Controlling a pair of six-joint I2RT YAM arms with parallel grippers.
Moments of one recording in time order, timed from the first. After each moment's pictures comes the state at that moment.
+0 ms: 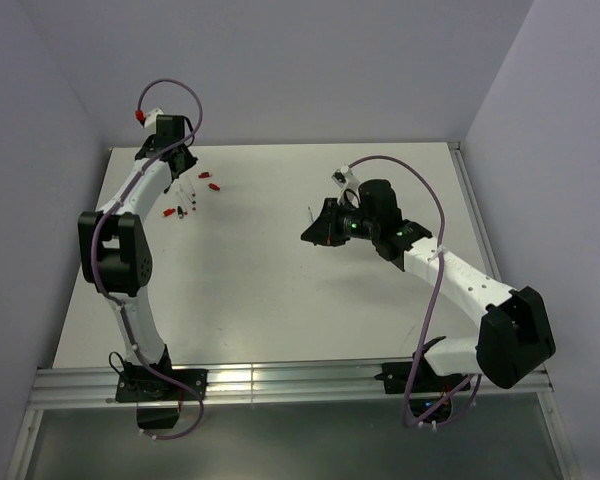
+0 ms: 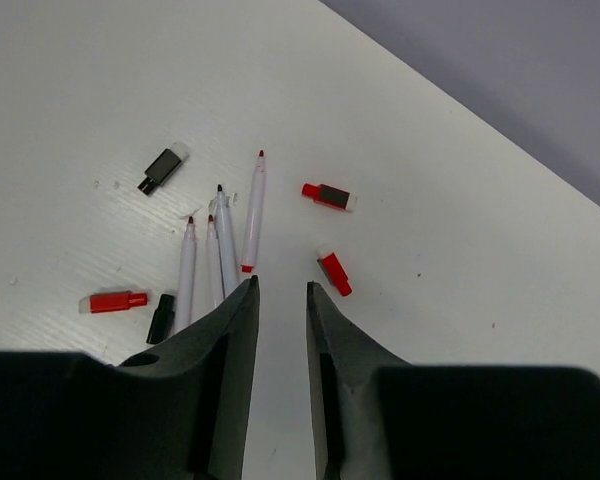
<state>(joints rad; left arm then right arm) -0.10 1.94 1.66 -0.39 -0.34 -0.58 0.50 1.30 0.92 -0.08 -0.52 0.54</state>
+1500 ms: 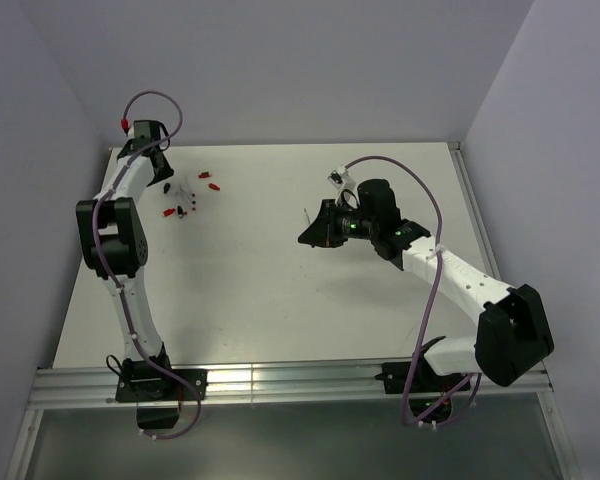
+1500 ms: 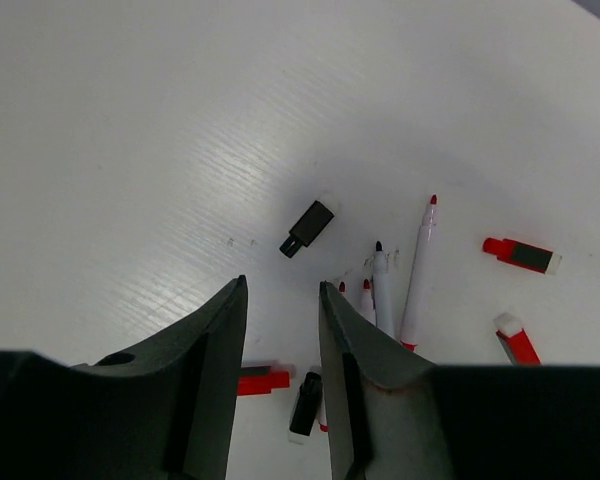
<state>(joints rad) 0.05 2.16 1.82 -0.47 -0.31 -0.38 0.50 1.32 0.92 -0.07 -0.59 0.53</state>
